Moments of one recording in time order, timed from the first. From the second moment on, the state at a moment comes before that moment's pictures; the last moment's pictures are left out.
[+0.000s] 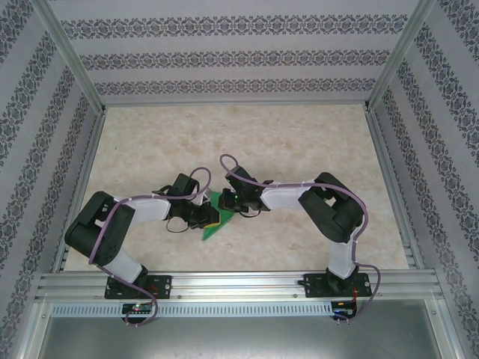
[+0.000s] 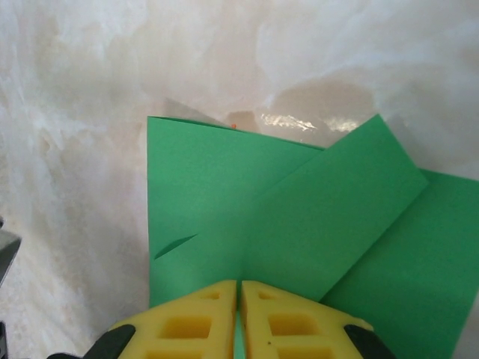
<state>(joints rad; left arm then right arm) -0.49 1.56 0.61 -0.14 0.72 -0.72 0.82 1.91 1.02 -0.05 -0.24 0.88</state>
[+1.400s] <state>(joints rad) -0.49 1.57 0.55 -0.09 0.74 -0.67 0.82 1.92 1.06 -0.12 -0.27 0.85</state>
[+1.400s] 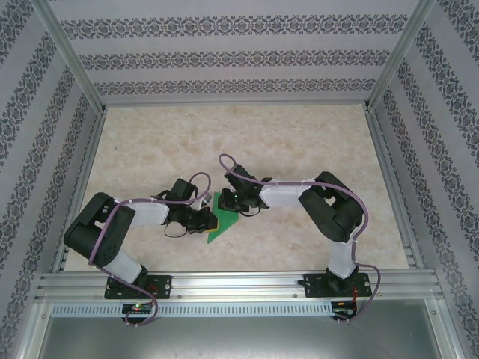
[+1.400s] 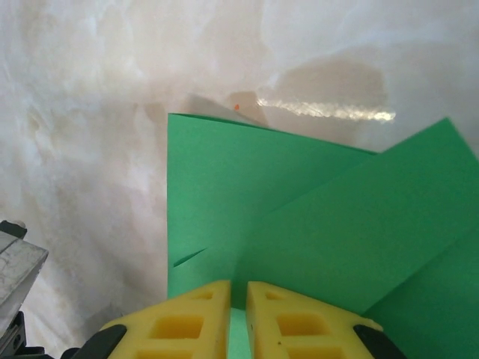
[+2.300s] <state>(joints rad) -0.50 1.07 0.56 -0.45 0.61 -0.70 0.82 1.78 1.03 -0.17 -0.20 0.87</state>
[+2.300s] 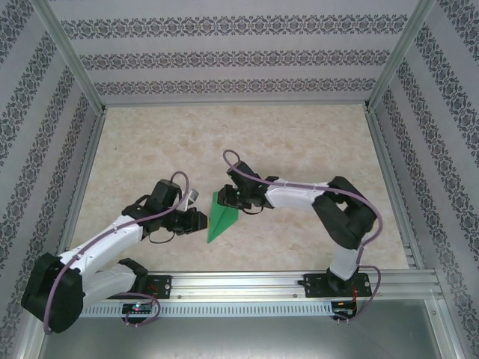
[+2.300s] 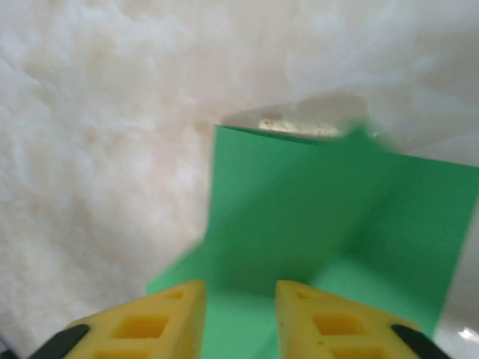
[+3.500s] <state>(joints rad) -0.50 1.57 0.73 -0.45 0.50 -0.53 0.91 1.61 0.71 -0.02 -0.04 1.20</state>
